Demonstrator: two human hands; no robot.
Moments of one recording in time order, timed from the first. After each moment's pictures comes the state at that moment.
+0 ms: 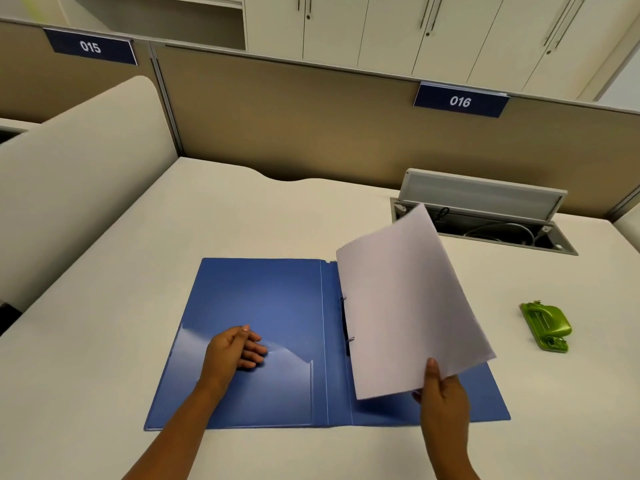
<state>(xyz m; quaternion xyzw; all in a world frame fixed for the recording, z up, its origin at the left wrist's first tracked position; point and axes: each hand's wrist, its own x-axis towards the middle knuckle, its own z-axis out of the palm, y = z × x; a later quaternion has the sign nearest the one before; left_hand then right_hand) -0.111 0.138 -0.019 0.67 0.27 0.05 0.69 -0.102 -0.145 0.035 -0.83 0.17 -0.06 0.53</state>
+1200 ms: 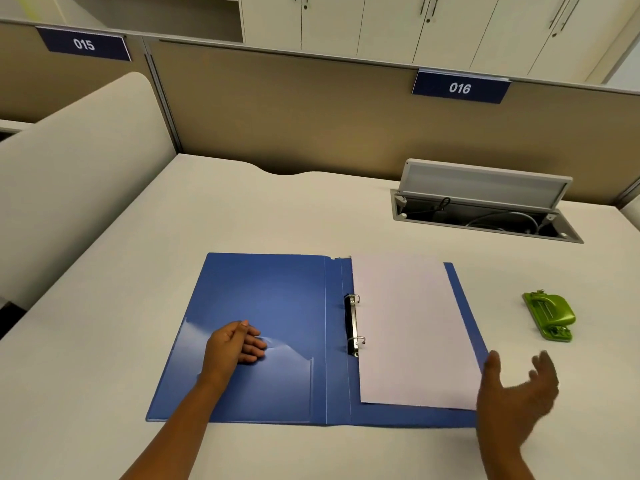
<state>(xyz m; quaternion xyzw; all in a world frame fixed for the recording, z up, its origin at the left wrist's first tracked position) -0.110 0.137 -0.023 0.69 0.28 0.06 0.67 -0.076 -0.216 0.020 -0.80 0.28 -0.27 0.46</state>
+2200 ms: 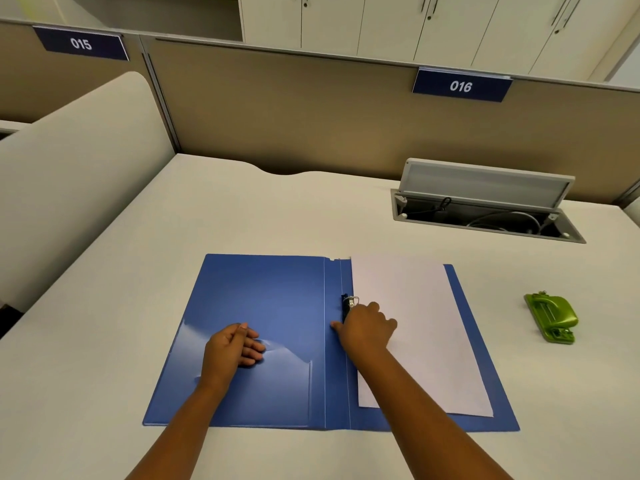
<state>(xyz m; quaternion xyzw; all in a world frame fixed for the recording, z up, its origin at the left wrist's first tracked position) -0.108 0.132 -0.023 0.69 0.29 0.08 0.65 -0.007 -0.058 0.012 -0.99 0.00 0.14 0.04</state>
